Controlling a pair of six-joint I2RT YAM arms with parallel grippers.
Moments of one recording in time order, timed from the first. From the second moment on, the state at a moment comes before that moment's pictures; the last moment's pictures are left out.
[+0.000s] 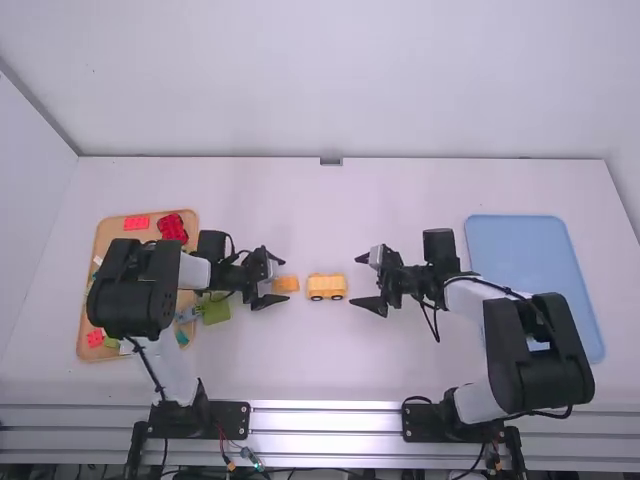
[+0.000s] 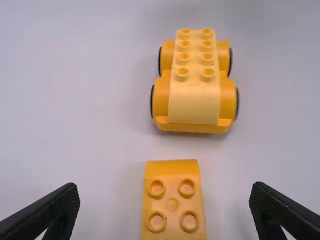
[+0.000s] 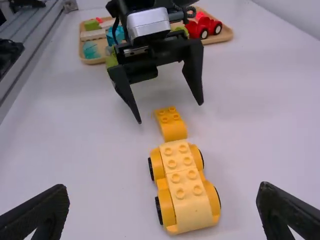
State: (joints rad) left arm 0.04 1.92 0.69 0.07 1.03 1.24; right arm 0.15 1.61 0.59 0.05 -1.14 -0.91
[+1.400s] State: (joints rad) left arm 0.03 1.92 0.63 0.15 0.95 1.17; right arm 0.16 1.61 0.59 0.08 -1.13 -0.92
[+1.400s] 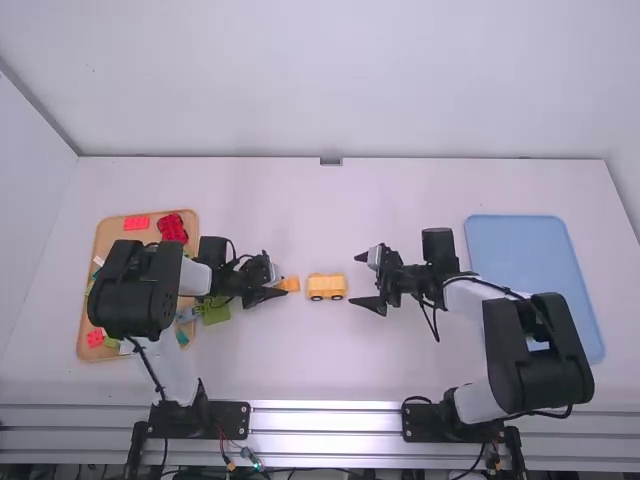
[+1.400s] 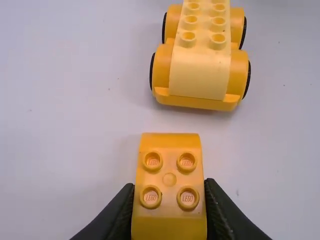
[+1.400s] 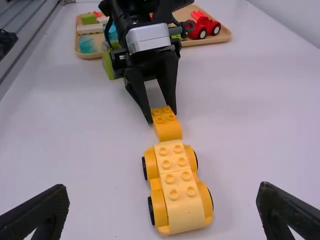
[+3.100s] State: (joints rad) left arm -0.07 1.68 0.63 0.10 1.00 1.04; right arm 0.28 2.15 0.72 0.54 -1.11 -0.88
